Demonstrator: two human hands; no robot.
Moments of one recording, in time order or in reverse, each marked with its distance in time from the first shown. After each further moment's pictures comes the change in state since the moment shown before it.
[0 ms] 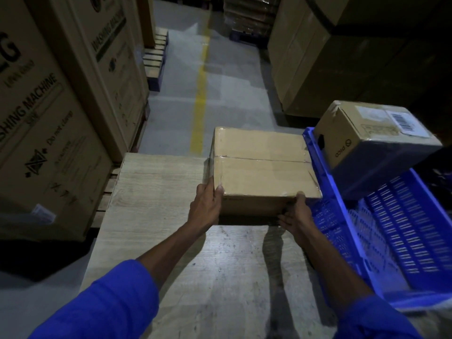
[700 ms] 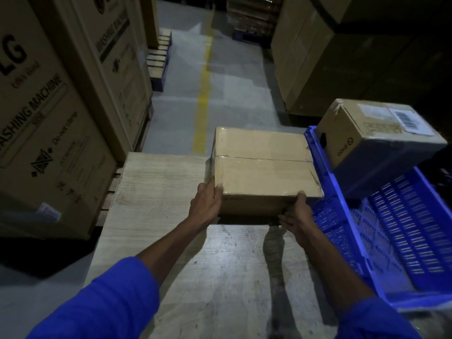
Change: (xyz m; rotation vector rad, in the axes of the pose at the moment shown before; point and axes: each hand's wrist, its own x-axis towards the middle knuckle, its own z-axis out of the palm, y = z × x) left_hand 0.005 0.001 -0.002 0.047 -0.042 -0.037; right_hand -0.003 -0.001 0.002 -0.032 0.016 0.018
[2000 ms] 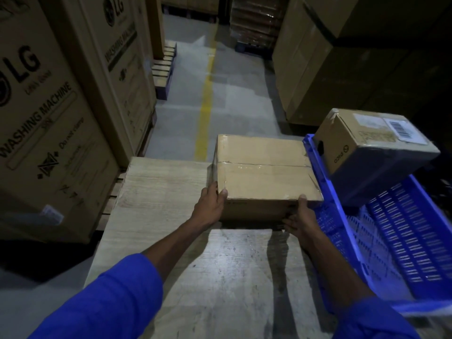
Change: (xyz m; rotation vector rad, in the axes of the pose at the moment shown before) left_hand 0.005 -0.002 0.006 -0.072 -0.032 0.025; right_hand -0.005 -0.013 -0.015 -0.041 -0.030 -0.033
